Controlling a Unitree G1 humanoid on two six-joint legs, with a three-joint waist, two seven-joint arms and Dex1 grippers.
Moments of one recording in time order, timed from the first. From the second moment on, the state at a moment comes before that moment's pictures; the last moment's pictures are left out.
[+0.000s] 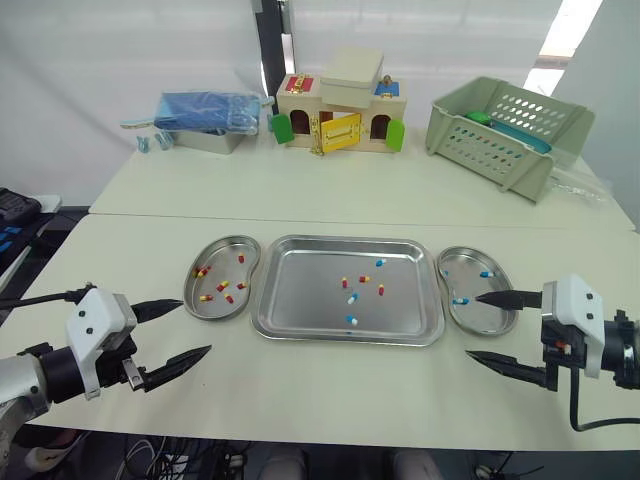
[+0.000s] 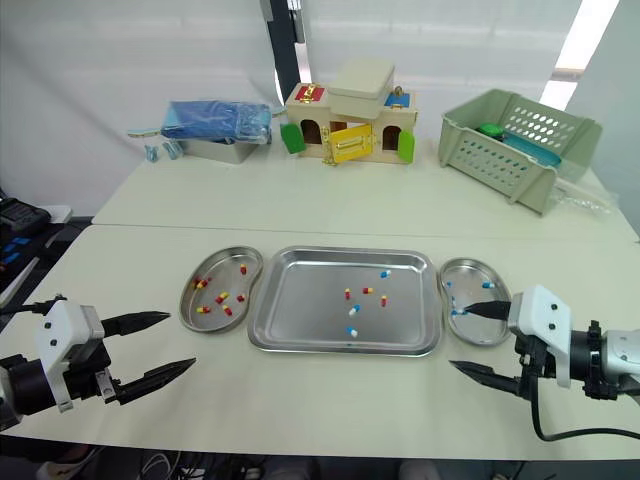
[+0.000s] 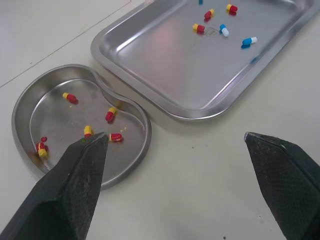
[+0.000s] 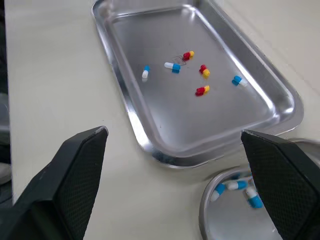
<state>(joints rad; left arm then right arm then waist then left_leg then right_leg) 0.34 0.87 0.59 -0.46 -0.52 0.39 -1.04 0.00 -0.95 -0.32 -0.60 0.54 0.58 1.05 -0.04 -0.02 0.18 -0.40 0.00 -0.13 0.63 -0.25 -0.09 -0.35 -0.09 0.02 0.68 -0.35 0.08</state>
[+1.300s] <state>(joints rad) 0.44 0.78 0.59 -0.63 -0.53 0.41 -0.91 -0.66 -0.52 0.51 -0.13 0.16 0.75 0.98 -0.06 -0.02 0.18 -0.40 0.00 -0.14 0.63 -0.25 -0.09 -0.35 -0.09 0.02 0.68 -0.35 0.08</state>
